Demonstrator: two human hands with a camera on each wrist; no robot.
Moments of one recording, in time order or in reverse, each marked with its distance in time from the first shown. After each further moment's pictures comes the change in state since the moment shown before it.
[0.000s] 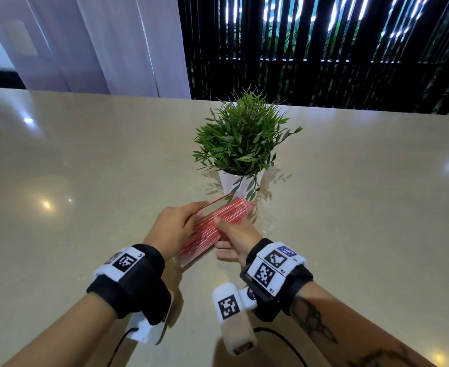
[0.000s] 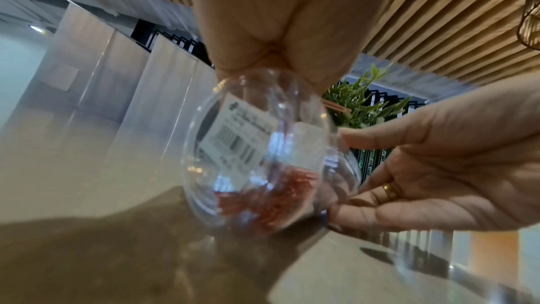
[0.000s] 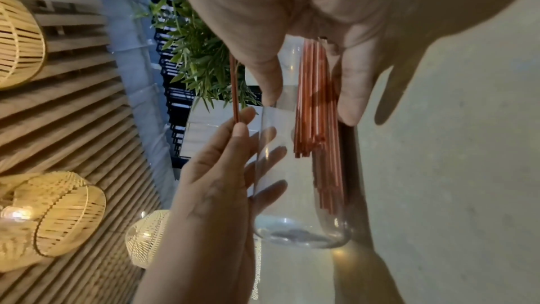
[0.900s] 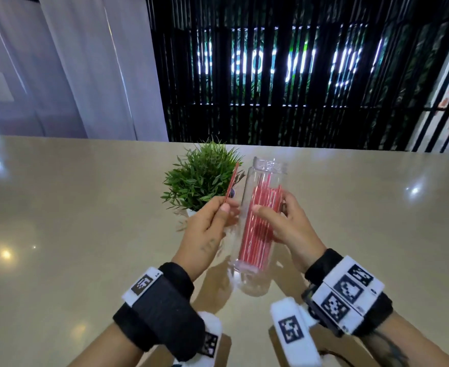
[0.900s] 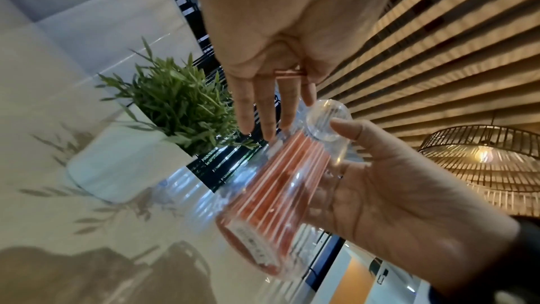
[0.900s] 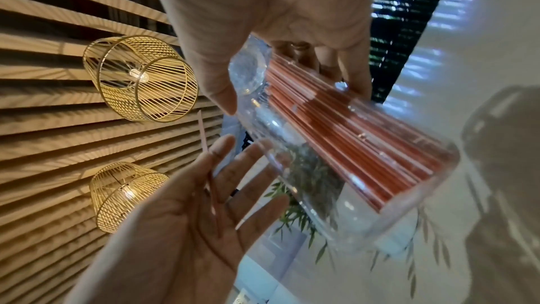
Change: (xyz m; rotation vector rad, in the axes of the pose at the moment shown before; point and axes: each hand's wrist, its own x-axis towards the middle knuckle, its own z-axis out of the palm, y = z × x) left_hand 0.002 0.144 -0.007 -0.831 0.050 0.179; right_hand -0.113 -0.080 -0.109 -0.096 0.189 -0.660
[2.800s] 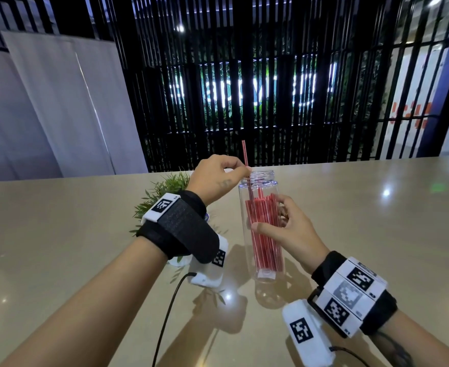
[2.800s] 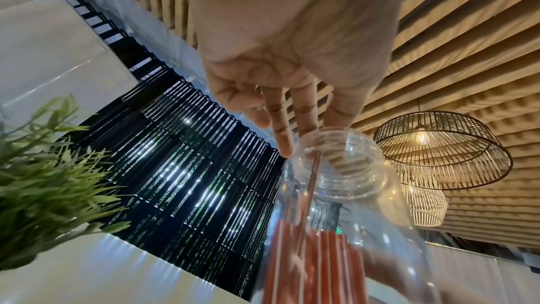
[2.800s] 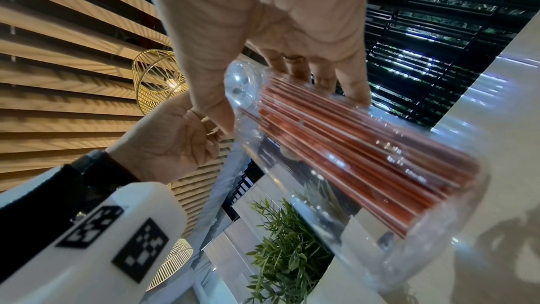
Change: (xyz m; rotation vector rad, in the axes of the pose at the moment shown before) left_hand 0.102 0.093 0.050 0.460 -0.093 0.180; right_hand -0.015 -0.033 -0.073 -0.220 0.089 -0.190
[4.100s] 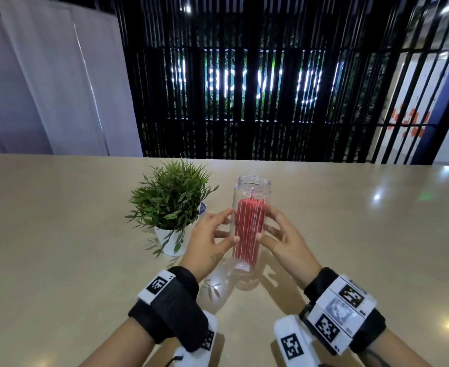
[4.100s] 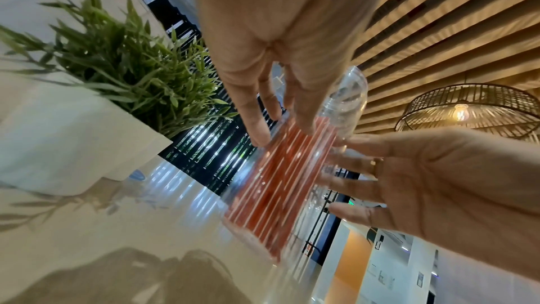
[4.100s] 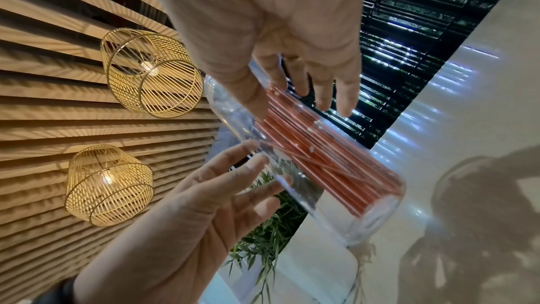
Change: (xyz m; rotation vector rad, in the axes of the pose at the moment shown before) left_hand -0.085 -0.084 0.053 -0.357 0.016 -0.150; right_hand -0.003 0.033 0.021 -0.037 -0.069 0.089
